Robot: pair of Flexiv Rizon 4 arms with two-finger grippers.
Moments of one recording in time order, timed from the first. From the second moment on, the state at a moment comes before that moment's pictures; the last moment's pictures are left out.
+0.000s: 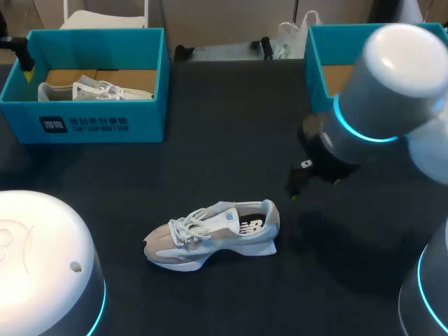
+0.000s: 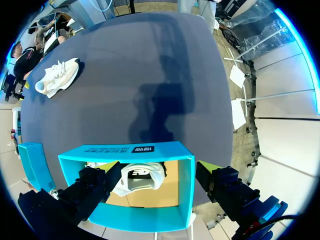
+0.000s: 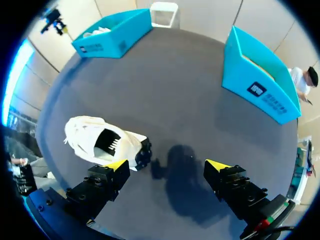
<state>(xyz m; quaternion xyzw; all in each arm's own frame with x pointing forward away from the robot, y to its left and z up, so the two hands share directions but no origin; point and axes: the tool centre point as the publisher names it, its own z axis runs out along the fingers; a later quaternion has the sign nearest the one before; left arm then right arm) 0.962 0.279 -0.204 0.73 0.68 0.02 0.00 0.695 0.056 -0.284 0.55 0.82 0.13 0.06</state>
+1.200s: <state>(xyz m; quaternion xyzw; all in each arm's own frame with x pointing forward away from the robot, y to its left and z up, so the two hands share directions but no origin) 0.962 0.279 -0.204 0.73 0.68 0.02 0.00 0.668 0.026 -0.314 0.08 0.85 0.49 -0.18</state>
